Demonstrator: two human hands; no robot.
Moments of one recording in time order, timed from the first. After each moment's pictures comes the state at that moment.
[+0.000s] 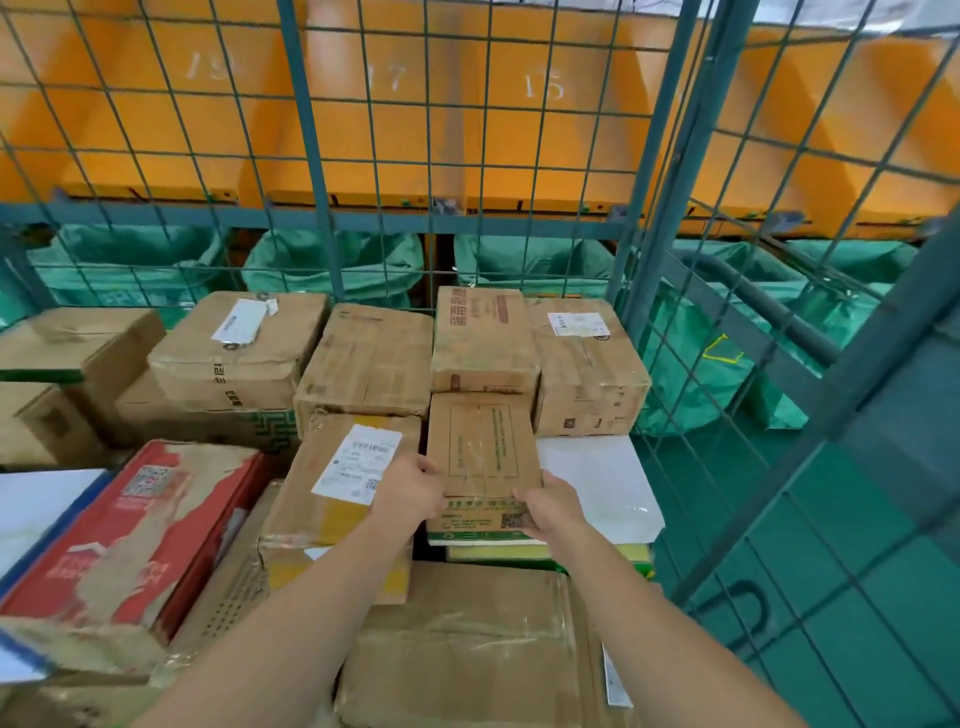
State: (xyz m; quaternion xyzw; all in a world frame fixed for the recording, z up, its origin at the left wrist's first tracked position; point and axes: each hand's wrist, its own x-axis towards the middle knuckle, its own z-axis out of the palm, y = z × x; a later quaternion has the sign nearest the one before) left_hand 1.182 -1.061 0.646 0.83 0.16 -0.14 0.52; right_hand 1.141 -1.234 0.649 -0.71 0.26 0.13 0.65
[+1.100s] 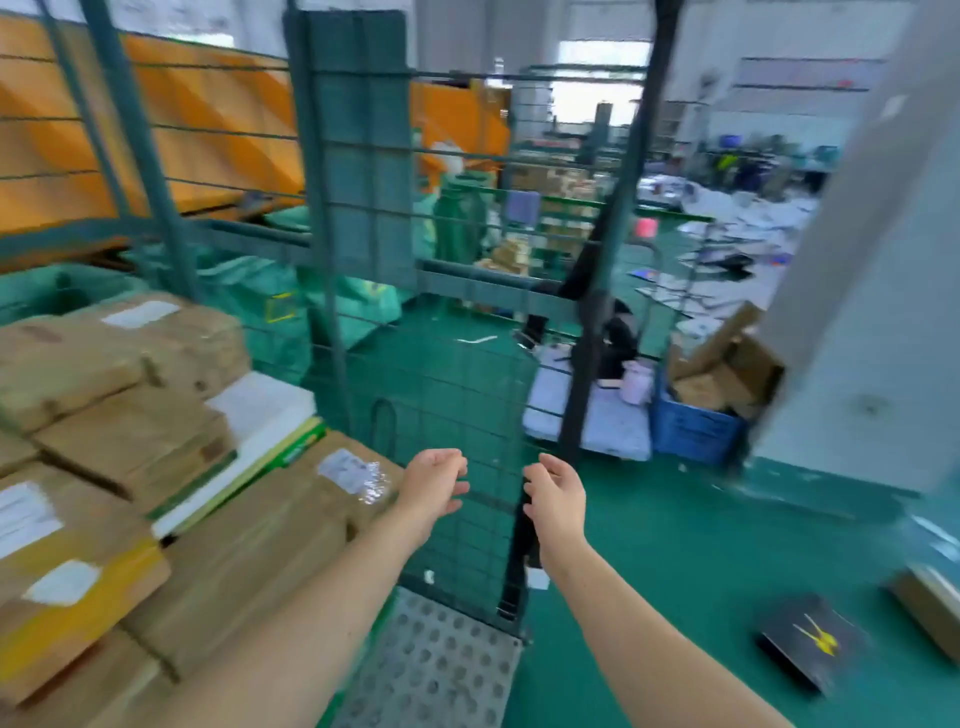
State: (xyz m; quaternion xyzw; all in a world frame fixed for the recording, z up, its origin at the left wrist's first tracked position) left_hand 0.821 -1.101 0.690 0.67 -0.28 -0.47 0.50; right_hand 0.687 -1.129 0.674 -0.40 0.57 -0.45 0.56
